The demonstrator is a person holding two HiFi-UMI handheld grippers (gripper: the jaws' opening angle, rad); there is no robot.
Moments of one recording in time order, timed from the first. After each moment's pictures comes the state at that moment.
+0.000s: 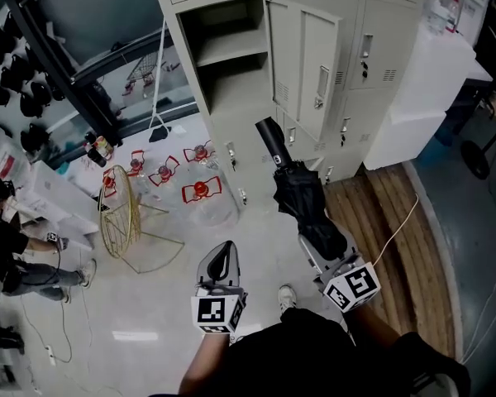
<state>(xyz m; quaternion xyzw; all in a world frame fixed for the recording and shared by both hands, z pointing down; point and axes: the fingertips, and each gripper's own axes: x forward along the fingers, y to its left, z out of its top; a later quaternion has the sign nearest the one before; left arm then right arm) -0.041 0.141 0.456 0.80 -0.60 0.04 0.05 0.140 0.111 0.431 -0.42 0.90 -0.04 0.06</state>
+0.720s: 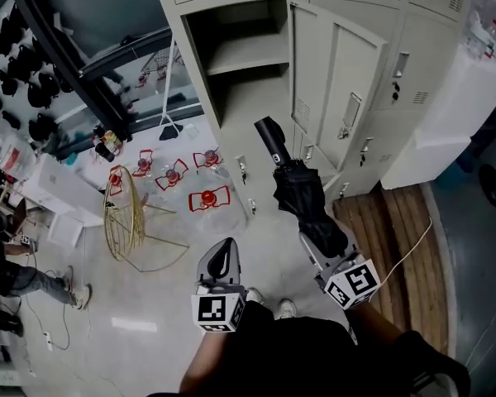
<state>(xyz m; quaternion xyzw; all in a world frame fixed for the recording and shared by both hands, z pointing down) -0.053 0.029 0.451 0.77 -0.64 0.04 0.04 0.125 -0.016 0.445 -0.38 0.92 -0.04 0.05</state>
